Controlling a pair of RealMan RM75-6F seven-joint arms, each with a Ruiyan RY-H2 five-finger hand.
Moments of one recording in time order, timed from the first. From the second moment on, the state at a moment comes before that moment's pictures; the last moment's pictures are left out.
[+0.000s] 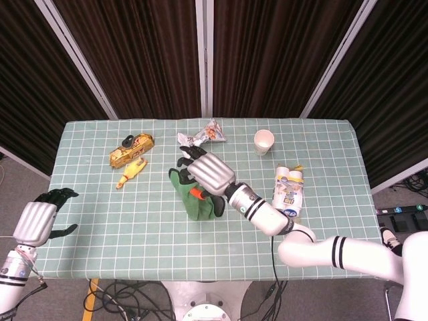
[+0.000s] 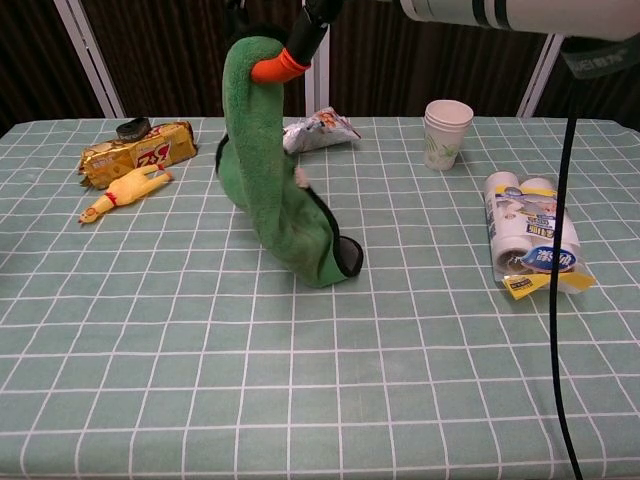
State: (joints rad) left arm -0.21 -1.20 -0.05 -1.46 1.54 1.35 -0.10; right arm 1.06 -1.43 0.43 -1.65 -1.06 0.63 -0.32
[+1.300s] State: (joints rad) left arm -0.43 -1.36 -0.09 -1.30 1.42 1.08 -0.30; right arm 1.34 -1.30 0.27 -1.57 -1.31 0.68 -0.59
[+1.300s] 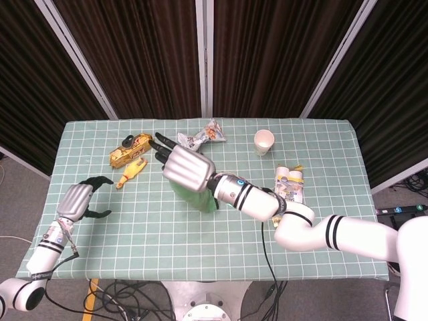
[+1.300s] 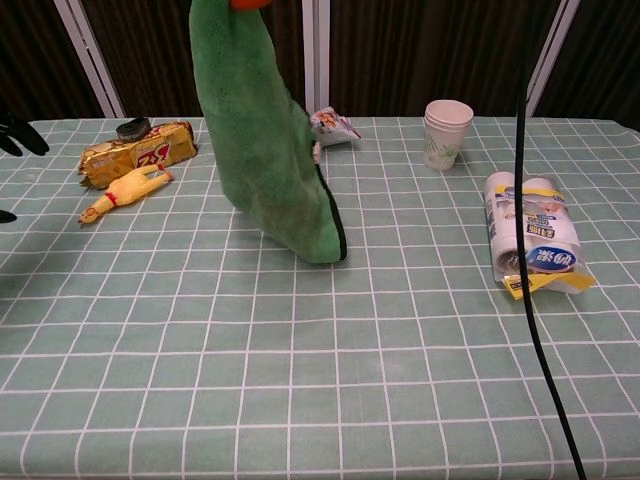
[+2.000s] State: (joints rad) left arm -0.48 -1.40 -0.11 -1.34 1.36 0.96 -0.39; right arm 1.38 -1.49 0.23 -1.34 -1.27 0.67 -0.65
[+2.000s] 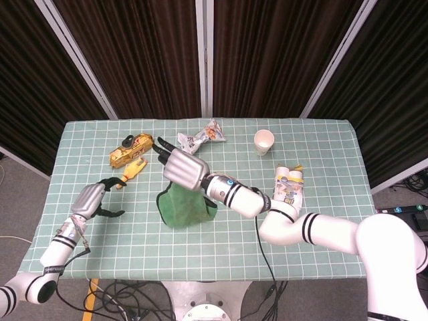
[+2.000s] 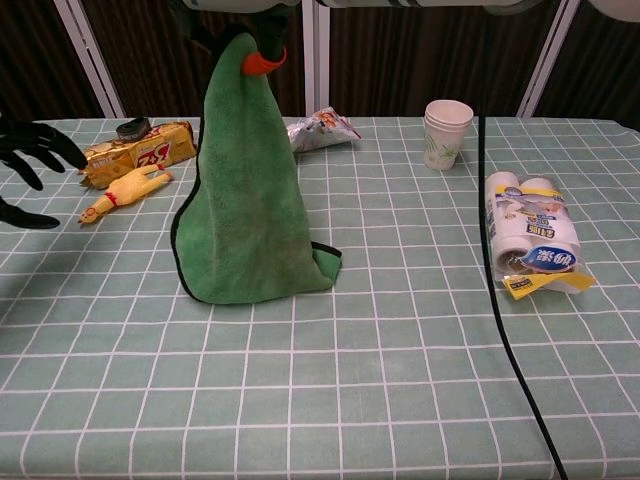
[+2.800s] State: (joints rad) left arm -0.51 -1.47 -0.09 -1.27 1.33 0.88 -0.43; right arm 1.34 -1.40 0.12 -1.37 -1.70 0.89 -0.32
